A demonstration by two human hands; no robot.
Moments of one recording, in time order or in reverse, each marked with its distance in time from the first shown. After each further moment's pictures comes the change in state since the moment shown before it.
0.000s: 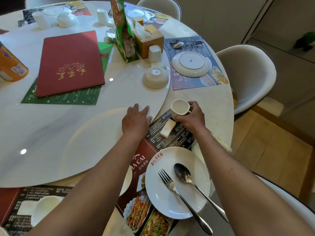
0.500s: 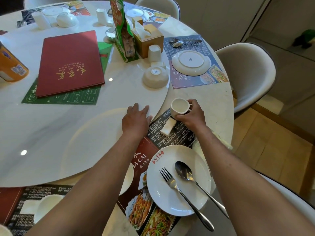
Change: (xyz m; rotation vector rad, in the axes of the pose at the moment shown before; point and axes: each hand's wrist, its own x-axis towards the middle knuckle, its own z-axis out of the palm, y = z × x) left_hand -0.004 -0.002 -0.002 0.015 -0.006 0.006; right_hand -0.001 -0.002 0.000 -0.041 -0.019 0.001
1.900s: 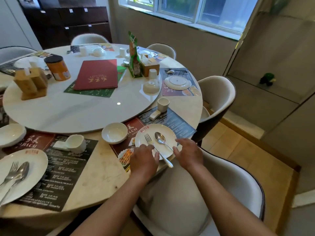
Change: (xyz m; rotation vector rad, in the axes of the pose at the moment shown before) left_hand -0.327 0.117 -0.001 -0.300 0.184 -0.173; right_hand -0.287 0.067 -0.111 -0.512 0.058 -0.341
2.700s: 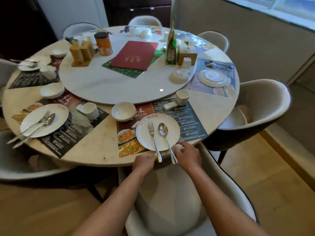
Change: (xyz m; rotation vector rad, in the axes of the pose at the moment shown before) left_hand -0.022 0.053 0.085 -0.726 -0.109 -0.927; right_hand 0.049 0.081 0.021 0.269 -0.422 0.028
